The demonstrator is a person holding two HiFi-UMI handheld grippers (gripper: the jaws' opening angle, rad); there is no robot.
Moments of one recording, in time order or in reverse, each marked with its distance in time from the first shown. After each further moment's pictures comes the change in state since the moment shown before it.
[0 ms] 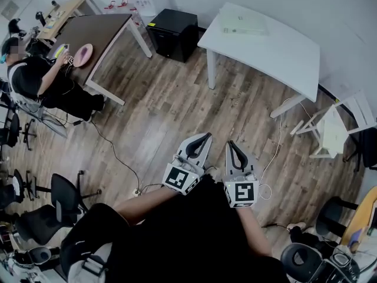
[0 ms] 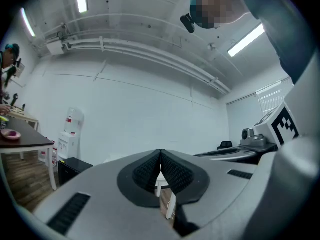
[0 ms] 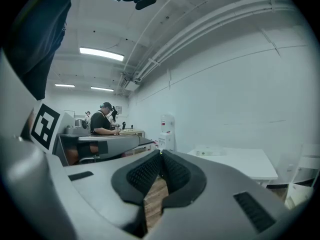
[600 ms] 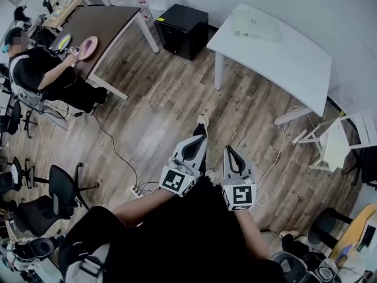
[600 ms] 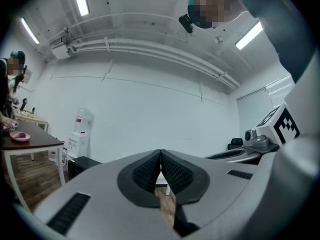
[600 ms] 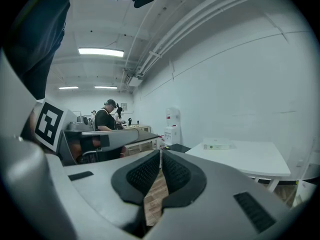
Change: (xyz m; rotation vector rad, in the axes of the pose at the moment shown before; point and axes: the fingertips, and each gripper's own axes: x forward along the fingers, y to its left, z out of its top) left arm 0.010 0.054 -0.009 -0.003 0.024 0.104; right arm 0.049 0.001 -0.018 0.027 0.068 0.086
